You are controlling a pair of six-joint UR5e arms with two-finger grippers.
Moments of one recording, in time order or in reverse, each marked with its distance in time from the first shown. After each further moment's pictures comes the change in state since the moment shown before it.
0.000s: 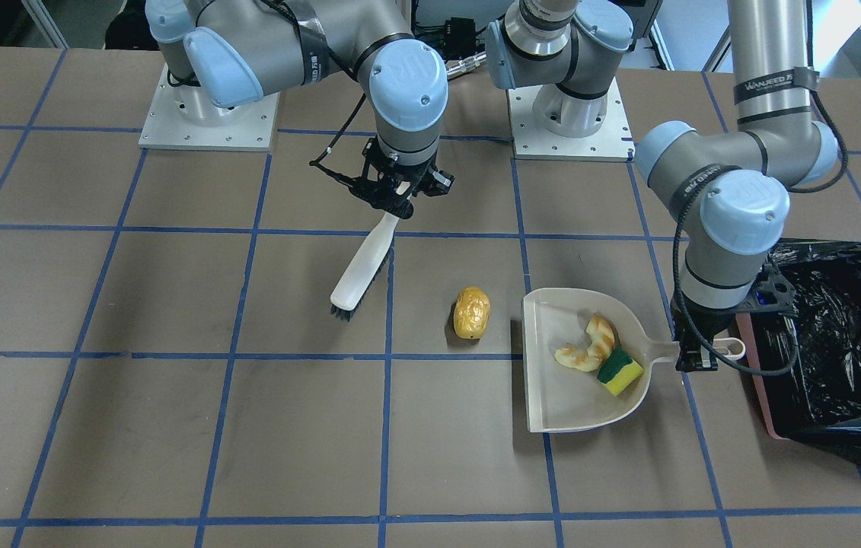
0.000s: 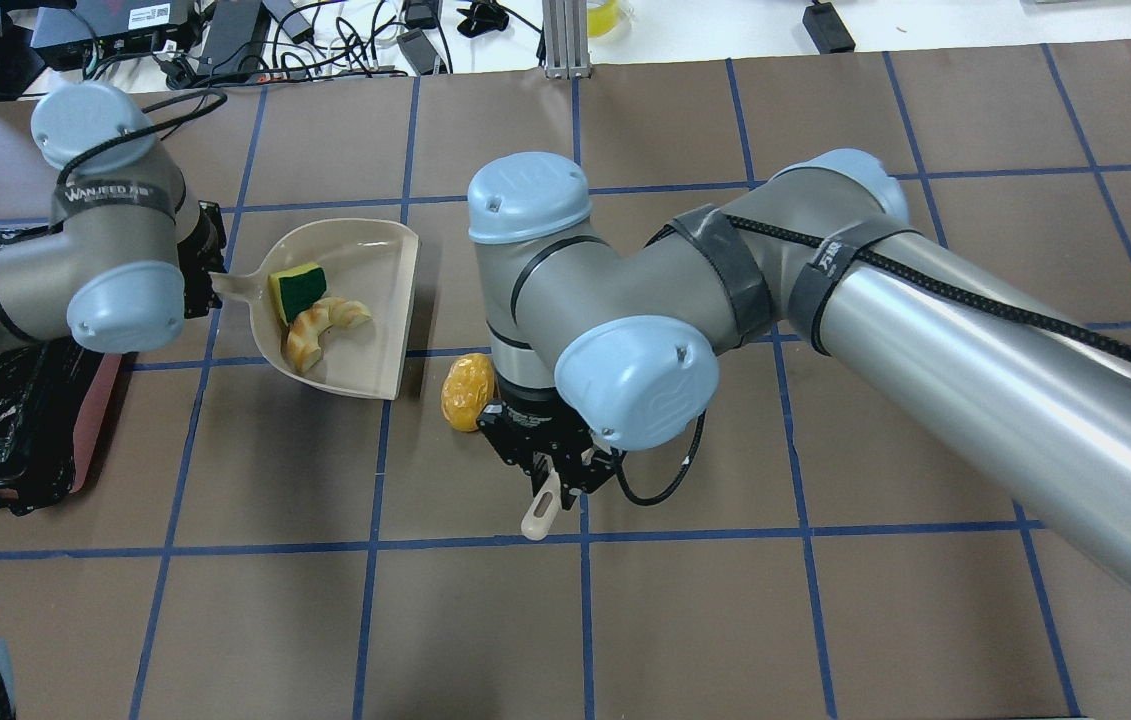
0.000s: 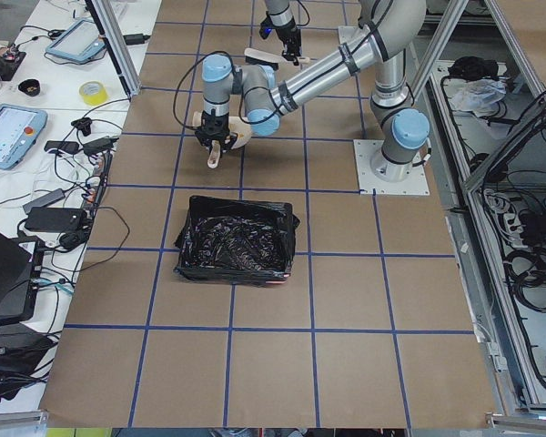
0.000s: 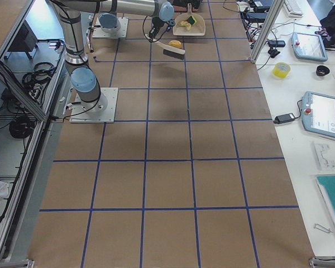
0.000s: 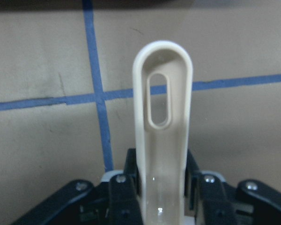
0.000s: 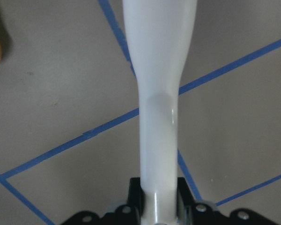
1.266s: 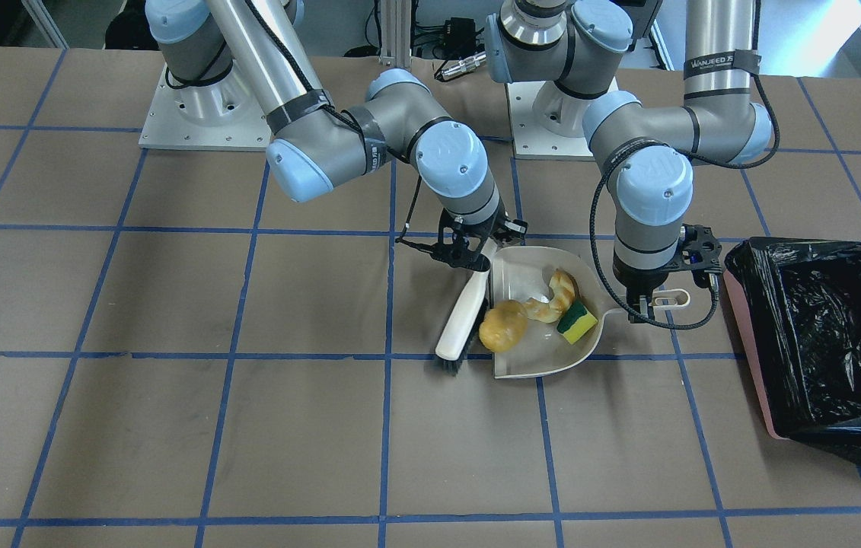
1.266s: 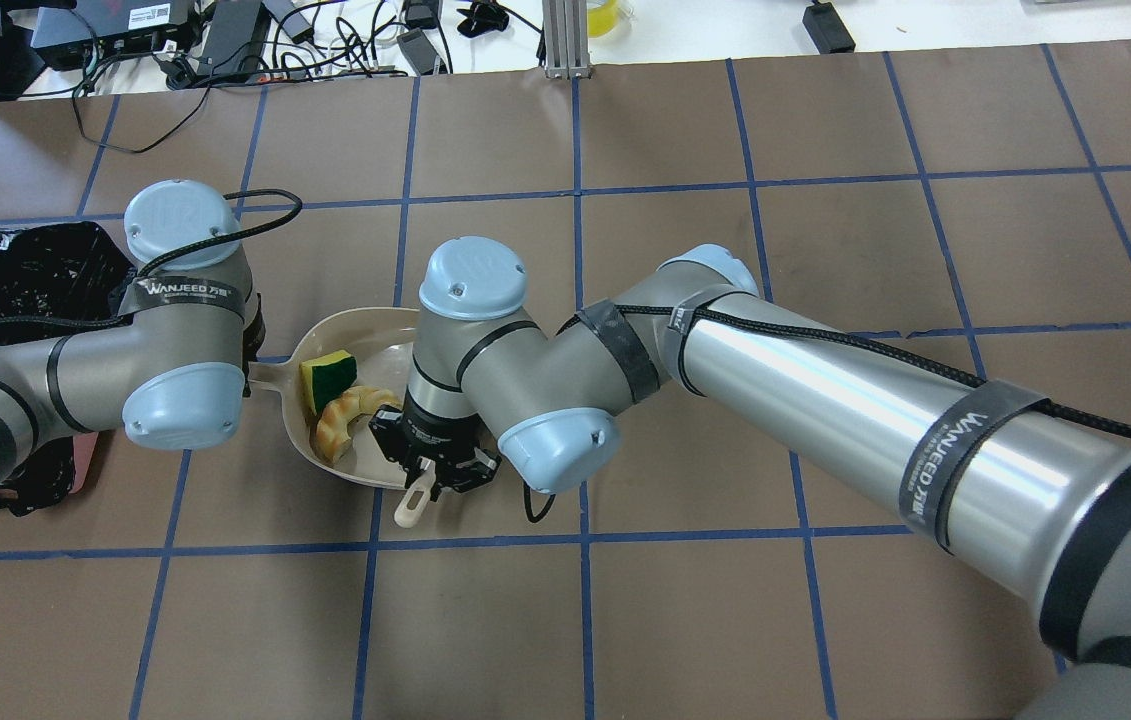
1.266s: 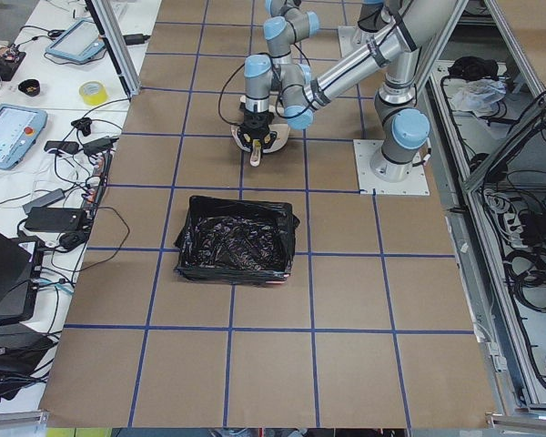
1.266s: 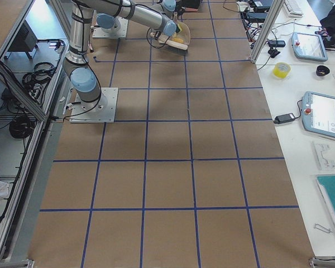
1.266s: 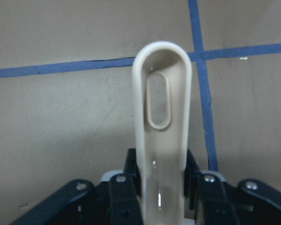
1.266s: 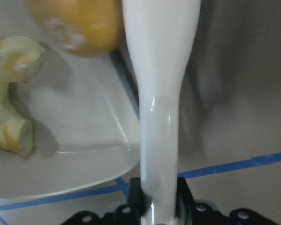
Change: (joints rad) left arm -0.095 0.066 -0.141 -0.083 0.089 -0.124; right arm 0.058 0.258 -0.027 -0.517 0.241 -0.011
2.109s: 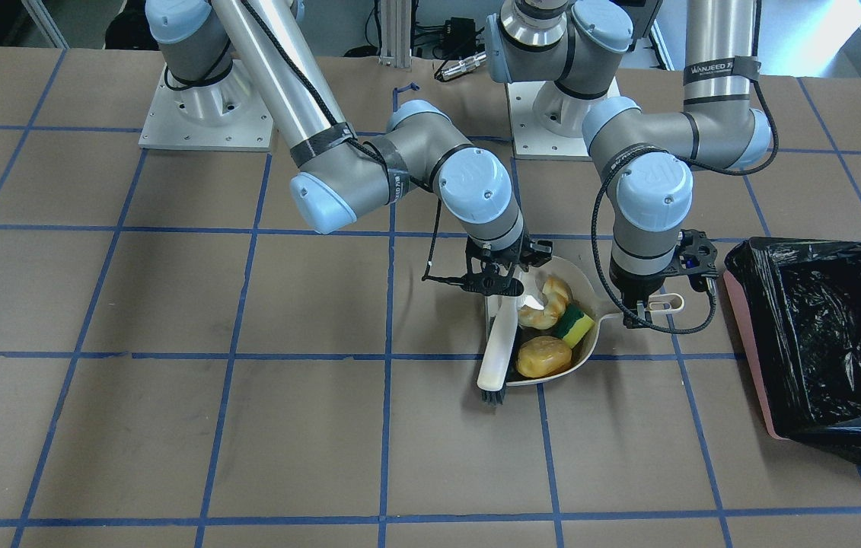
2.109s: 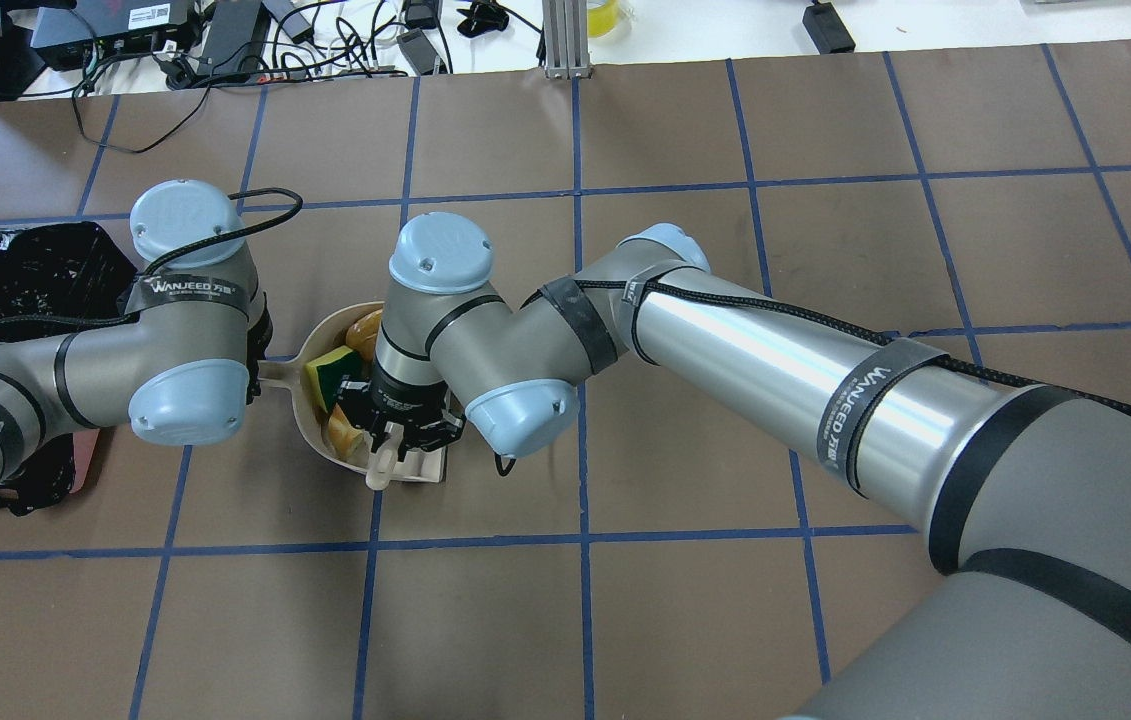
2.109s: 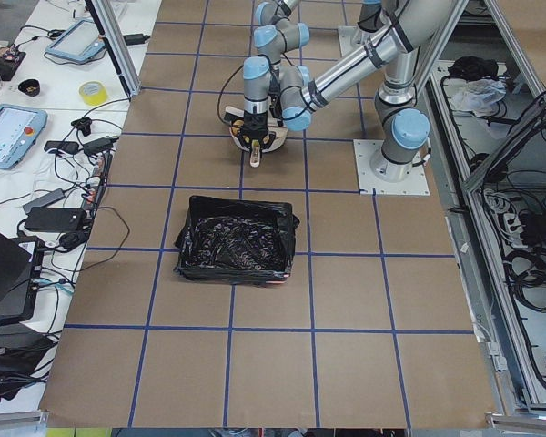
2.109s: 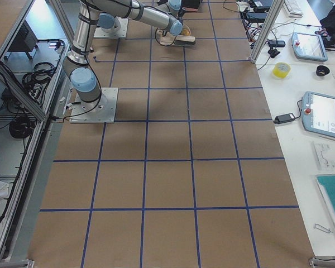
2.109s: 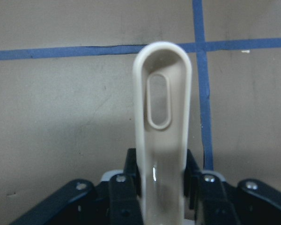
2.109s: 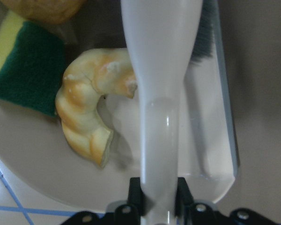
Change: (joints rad) left arm -0.001 -0.011 0.013 0.005 -0.031 -0.033; right arm 0.005 0.076 -0.096 -0.020 -0.033 -0.134
